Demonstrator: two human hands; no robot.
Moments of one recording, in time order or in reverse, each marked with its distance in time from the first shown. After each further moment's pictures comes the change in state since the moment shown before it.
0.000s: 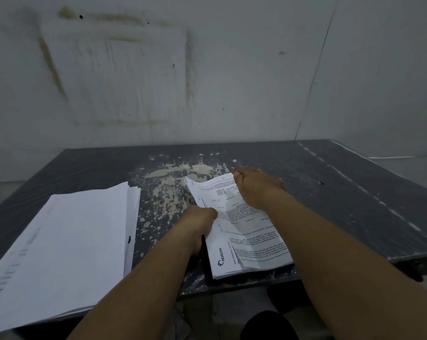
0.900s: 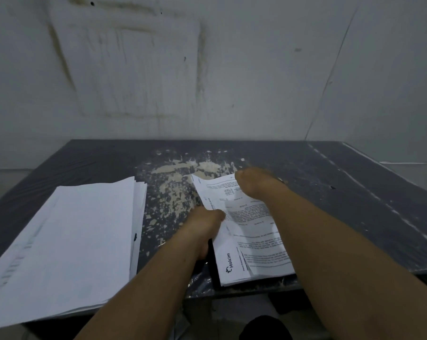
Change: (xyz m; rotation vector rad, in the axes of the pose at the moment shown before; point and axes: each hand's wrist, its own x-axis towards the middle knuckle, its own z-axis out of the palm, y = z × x) left_hand -0.004 -0.002 -0.003 -0.112 -0.057 0.072; right_hand 0.025 -0.031 -0.010 0.008 -0.062 0.070
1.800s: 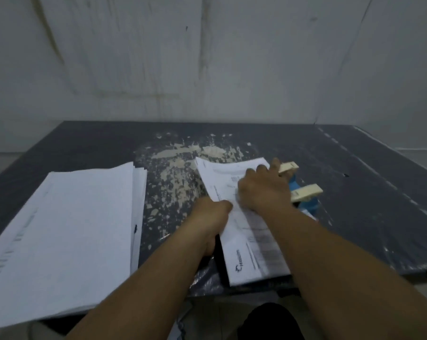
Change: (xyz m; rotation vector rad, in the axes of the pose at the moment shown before) left_hand 0.003 -0.002 0.001 0.031 0.017 0.052; right_hand -0.014 0.003 0.053 -0.330 0.144 0.044
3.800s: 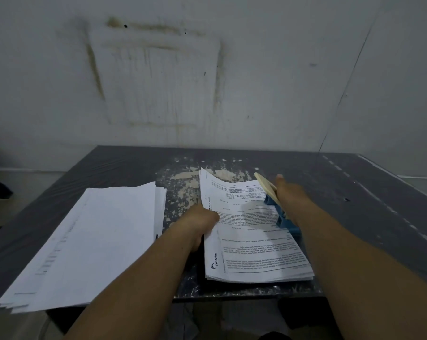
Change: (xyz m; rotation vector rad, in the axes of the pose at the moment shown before) left_hand -0.009 0.025 -0.044 0.237 0.044 -0.068; right_hand 0.004 0.049 -0.030 0.996 -0.081 0.417
